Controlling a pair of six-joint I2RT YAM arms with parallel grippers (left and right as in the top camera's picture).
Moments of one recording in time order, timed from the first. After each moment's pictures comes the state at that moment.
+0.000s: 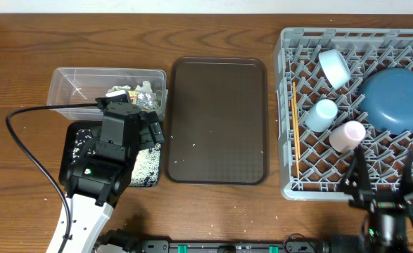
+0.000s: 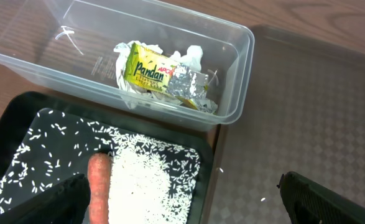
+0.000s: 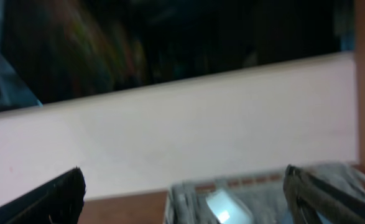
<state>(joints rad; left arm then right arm) -0.27 1.00 0.90 -0.73 -0.26 -0.45 -0.04 0.02 0.50 -0.22 -0.04 0.22</state>
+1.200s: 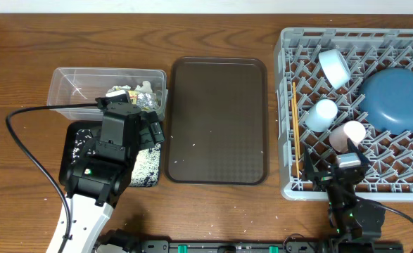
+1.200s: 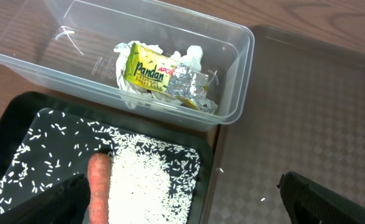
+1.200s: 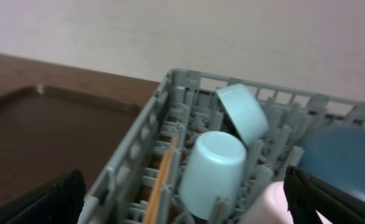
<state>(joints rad) -0.27 1.00 0.90 -0.73 -0.26 -0.45 -0.01 0.01 0.01 -0.06 -0.14 -0.14</state>
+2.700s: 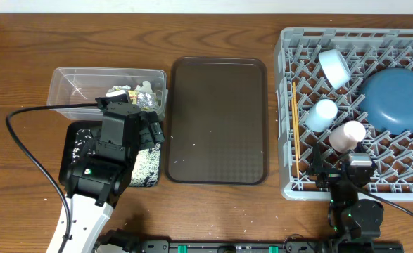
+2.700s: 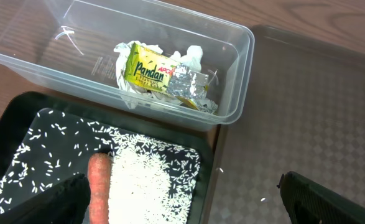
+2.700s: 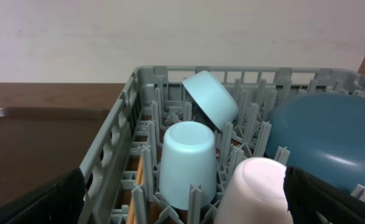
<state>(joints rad) -0.27 1.00 0.90 -0.73 -0.26 -0.45 0.02 0.01 0.01 -0.07 0.03 0.02</state>
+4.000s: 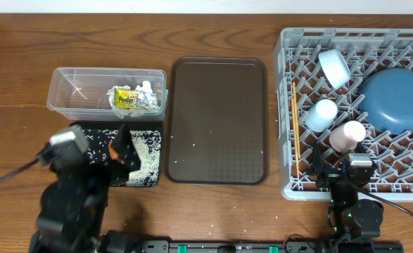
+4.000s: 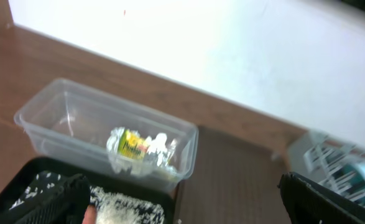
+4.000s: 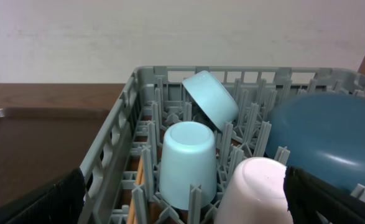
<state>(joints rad) -0.27 0.46 0.90 -0.73 -0.27 -0.45 0.02 0.01 0.01 -0.07 0.03 0.02</state>
